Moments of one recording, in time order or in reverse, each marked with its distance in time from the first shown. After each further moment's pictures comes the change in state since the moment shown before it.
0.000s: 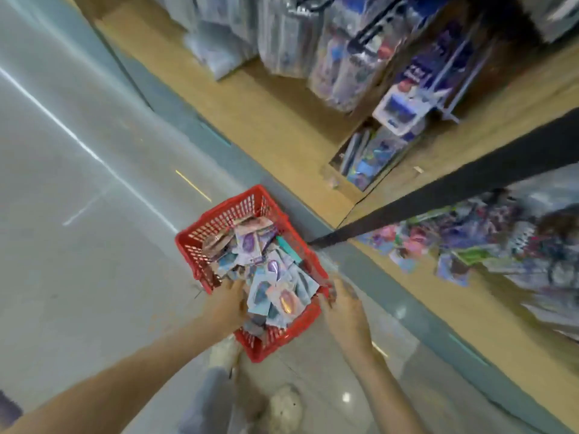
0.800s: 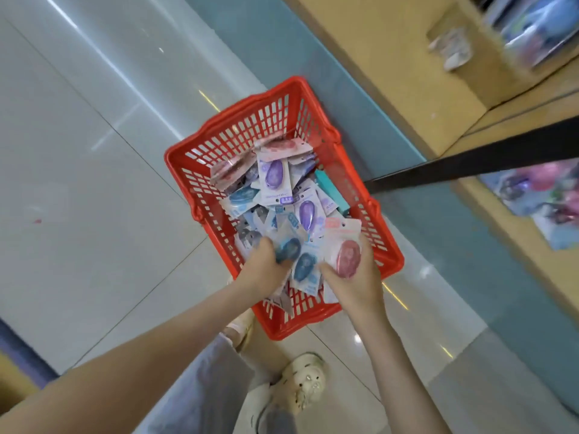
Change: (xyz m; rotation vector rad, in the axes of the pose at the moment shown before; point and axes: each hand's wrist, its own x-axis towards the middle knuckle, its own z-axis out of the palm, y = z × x) left_hand 0.131 -0.031 0.127 -0.654 0.056 -0.227; right_hand 0.085 0.083 0.149 0.310 0.000 0.118
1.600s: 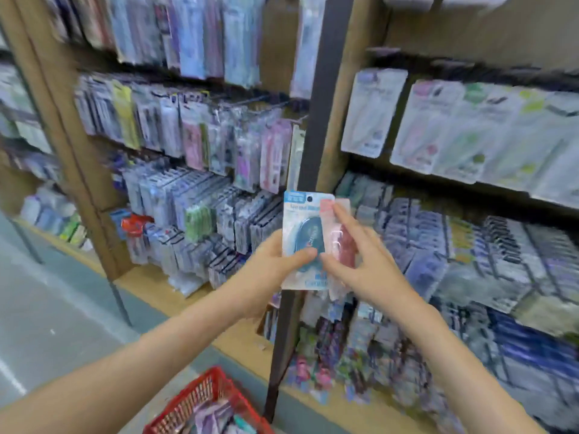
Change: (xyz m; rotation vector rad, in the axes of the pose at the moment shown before) left_hand -0.640 0.403 -0.177 -0.490 -0.272 1.171; right_hand -0.475 -0.364 -0.511 -0.098 0.470 -0.946
